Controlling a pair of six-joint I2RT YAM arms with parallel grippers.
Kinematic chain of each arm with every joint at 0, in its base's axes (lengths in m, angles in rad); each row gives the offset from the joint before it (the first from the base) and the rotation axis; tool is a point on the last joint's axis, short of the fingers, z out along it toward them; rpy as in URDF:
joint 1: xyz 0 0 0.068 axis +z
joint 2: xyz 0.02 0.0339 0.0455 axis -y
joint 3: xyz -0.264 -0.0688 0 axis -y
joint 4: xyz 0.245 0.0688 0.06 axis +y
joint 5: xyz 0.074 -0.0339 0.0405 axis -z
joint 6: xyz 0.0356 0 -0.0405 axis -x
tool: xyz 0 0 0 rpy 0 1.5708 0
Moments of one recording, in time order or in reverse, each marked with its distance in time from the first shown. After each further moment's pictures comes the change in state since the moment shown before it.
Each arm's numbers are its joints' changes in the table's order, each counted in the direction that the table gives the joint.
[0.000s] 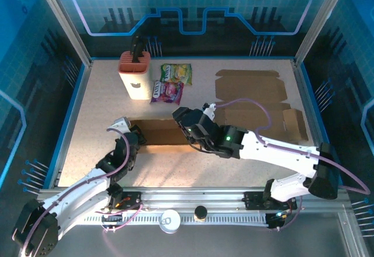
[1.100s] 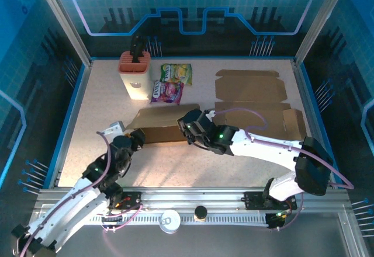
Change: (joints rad) left arm -0.006 0.274 0.130 0.509 0.160 0.146; right arm -0.115 -0.069 -0.163 -0.209 -0.178 -0.171
